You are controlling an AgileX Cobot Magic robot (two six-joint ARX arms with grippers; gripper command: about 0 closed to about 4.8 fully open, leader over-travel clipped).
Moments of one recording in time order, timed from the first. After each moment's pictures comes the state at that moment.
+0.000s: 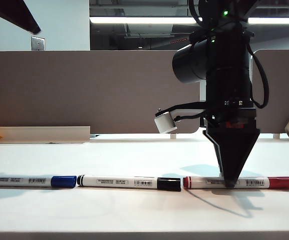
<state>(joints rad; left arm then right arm) -0.31 1.07 1.10 -0.87 0.44 0.68 0.57 1.87 1.33 -1.04 -0.07 -0.85</state>
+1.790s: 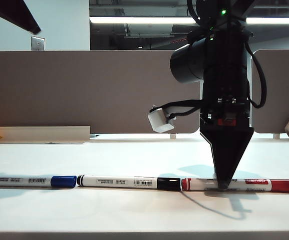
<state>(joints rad) -0.31 1.07 1.10 -0.86 0.44 0.68 0.58 1.87 1.33 -1.05 -0.13 -0.76</state>
